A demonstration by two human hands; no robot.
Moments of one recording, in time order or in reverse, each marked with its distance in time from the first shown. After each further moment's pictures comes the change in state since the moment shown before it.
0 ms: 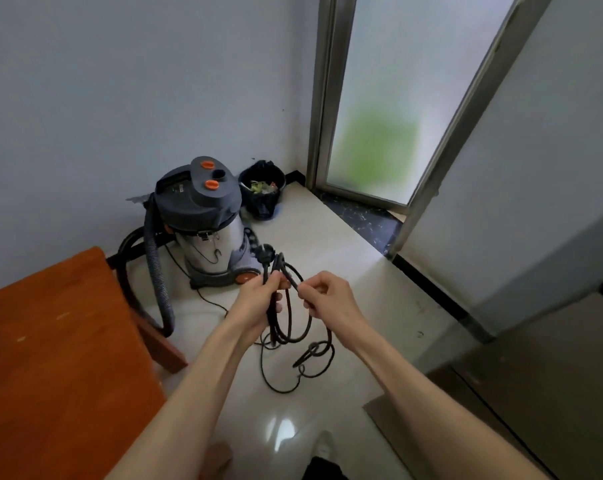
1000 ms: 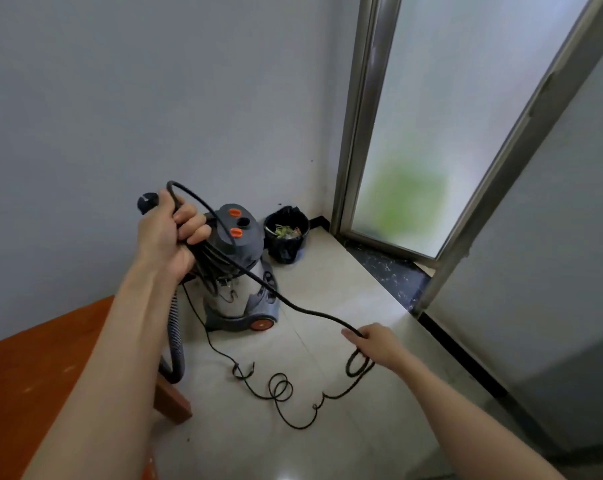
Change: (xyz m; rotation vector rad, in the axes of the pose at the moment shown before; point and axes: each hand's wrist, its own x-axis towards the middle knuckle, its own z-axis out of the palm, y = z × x) left_hand 0.041 0.193 -0.063 -0.701 0.006 0.439; right_hand 0.130 0.022 -0.078 -0.734 -0.171 0.115
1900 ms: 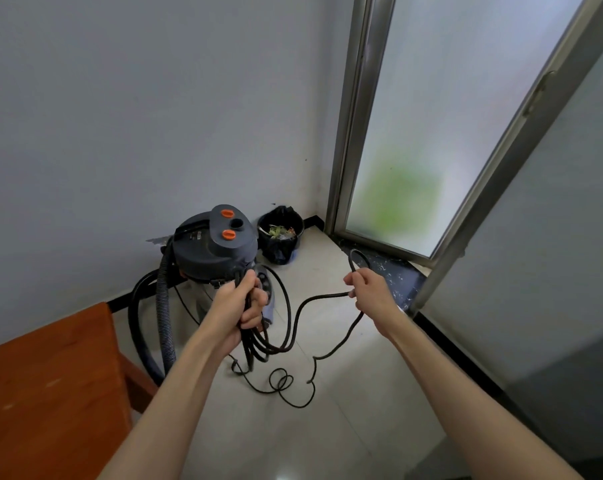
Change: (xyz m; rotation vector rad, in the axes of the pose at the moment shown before) left_hand -0.021 -0.103 -0.031 0.434 -0.038 -0.303; right_hand 0.010 -0.075 -0.044 0.559 0.277 -0.073
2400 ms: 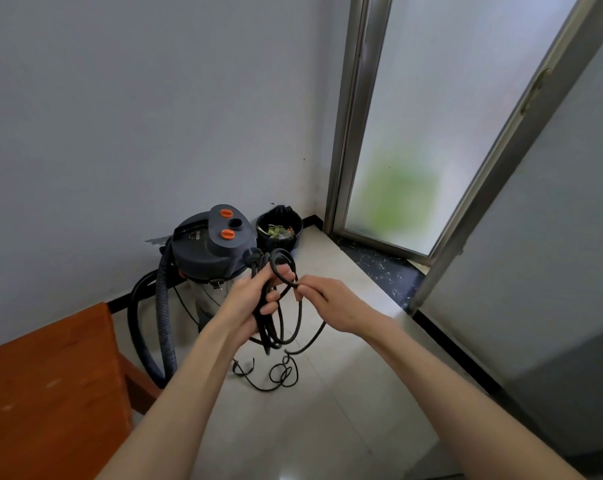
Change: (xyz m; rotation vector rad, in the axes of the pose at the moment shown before) left_hand 0.009 0.002 0.022 -0.067 -0.011 -0.094; right_hand -0.033 -0.029 0.019 -0.418 -0.415 -0.624
